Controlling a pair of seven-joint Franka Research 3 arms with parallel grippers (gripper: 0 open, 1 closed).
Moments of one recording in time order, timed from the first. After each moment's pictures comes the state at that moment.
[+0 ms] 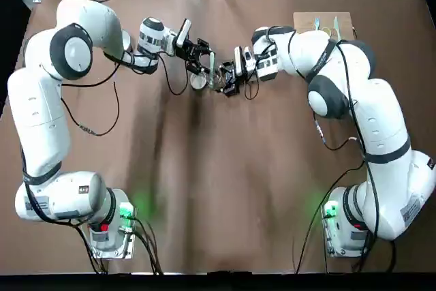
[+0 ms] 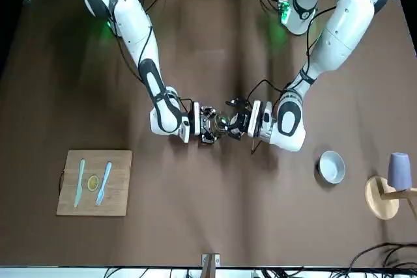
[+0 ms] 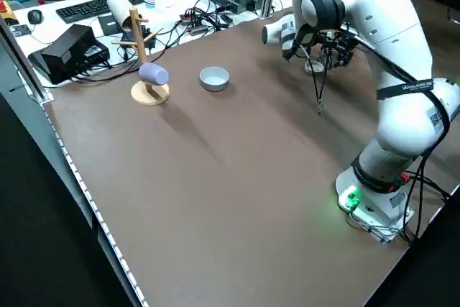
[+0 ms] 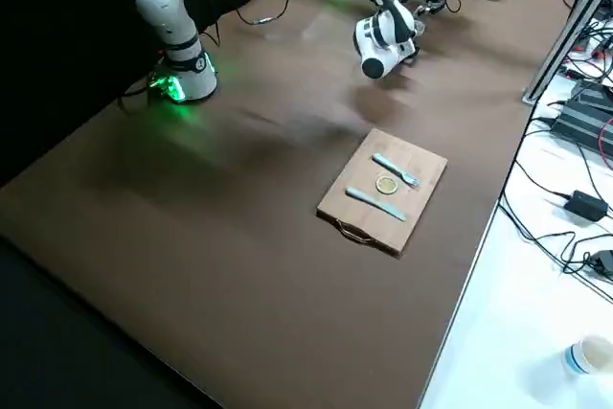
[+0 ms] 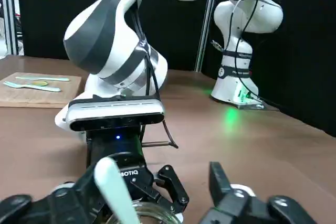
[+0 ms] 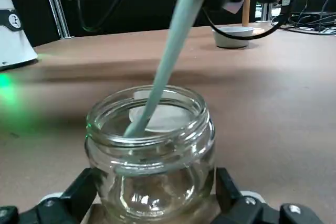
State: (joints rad) left arm 0.07 0.83 -0.50 -1.75 -1.19 1.95 2.31; right arm 0.65 0.97 -0.04 -1.61 1.91 2.10 -2.52
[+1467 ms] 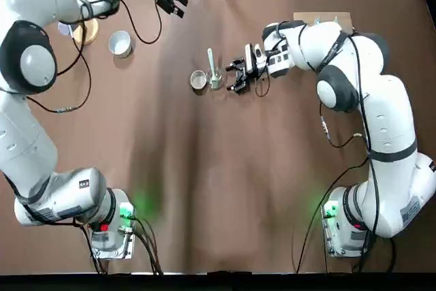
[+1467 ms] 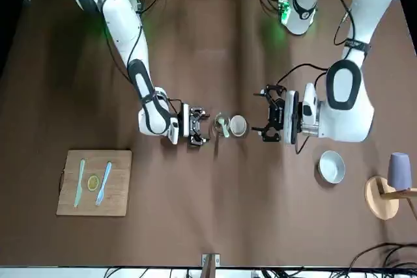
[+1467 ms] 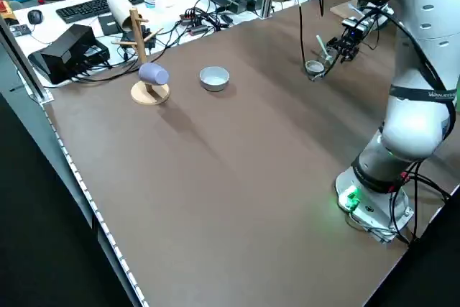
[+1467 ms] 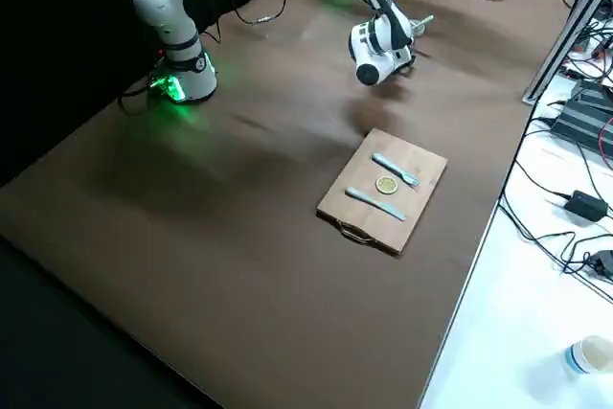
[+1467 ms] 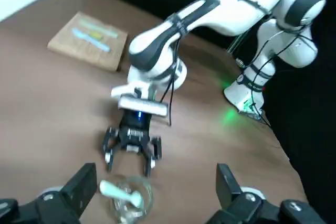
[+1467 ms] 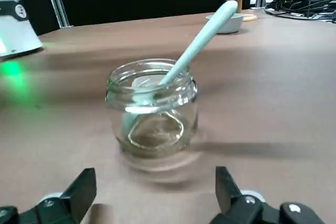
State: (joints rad) left arm 0.21 0.41 -0.50 -1.69 -0.92 1.84 1.44; right arm 0.57 0.89 -0.05 -1.73 1.82 2.09 -2.52
